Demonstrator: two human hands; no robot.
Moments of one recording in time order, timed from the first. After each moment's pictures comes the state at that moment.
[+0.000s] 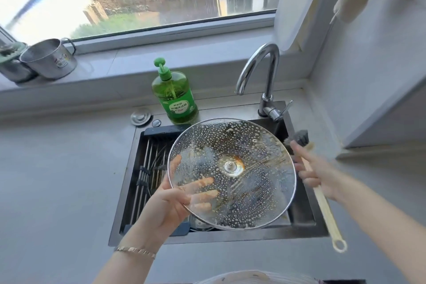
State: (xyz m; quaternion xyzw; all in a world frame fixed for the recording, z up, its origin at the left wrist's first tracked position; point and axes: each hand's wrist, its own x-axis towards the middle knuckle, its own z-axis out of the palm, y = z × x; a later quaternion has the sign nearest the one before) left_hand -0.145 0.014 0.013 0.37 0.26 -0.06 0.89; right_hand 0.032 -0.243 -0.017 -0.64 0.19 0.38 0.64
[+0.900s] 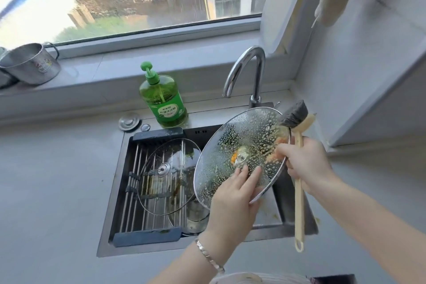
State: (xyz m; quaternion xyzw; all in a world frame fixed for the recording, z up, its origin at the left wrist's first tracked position) left_hand -0.104 -0.095 -0.032 0.95 -0.03 0.17 0.26; right_hand 0.010 -0.215 0.033 -0.75 0.12 0.17 0.63
